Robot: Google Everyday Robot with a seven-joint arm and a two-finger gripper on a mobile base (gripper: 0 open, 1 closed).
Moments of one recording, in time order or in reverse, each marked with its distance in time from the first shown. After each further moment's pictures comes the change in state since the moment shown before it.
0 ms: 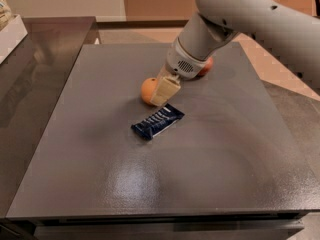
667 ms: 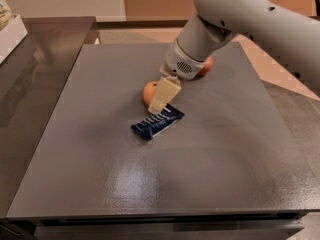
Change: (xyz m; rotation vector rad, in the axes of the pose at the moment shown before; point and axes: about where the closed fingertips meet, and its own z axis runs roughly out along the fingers) arm -0.001 0.001 0.003 -0.004 0.001 -0.002
